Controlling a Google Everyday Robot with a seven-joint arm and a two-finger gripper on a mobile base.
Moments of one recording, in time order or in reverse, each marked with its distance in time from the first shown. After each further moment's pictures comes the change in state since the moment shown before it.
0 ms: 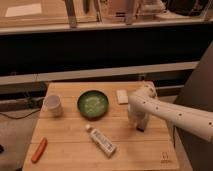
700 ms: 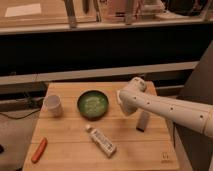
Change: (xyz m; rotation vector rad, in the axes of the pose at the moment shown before) arm 0.000 -0.062 -0.028 0.065 0.070 -0.084
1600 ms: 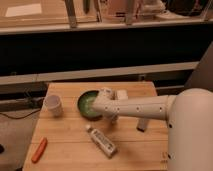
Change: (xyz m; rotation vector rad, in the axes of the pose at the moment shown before) arm -0.074 -0.034 0.060 -0.189 0.103 -0.082
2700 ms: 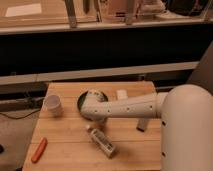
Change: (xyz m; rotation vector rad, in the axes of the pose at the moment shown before) arm -0.048 -0.037 -0.024 0.053 -0.017 -0.094
